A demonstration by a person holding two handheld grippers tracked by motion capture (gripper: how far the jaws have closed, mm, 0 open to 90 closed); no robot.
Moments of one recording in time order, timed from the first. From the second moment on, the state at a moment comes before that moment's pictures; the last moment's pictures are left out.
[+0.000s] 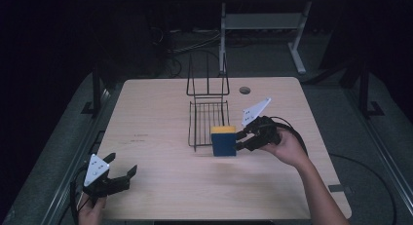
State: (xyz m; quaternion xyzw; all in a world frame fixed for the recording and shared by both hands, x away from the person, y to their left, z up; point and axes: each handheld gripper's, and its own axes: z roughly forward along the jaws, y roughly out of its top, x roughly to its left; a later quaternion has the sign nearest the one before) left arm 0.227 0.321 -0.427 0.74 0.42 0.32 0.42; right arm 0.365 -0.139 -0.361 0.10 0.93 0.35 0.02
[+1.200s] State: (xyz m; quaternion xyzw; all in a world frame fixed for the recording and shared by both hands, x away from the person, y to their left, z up) left arm 0.231 0.323 -0.429 0.74 0.42 0.31 0.42; right arm 0.440 -0.120 -0.344 0.12 0.92 0.37 0.02
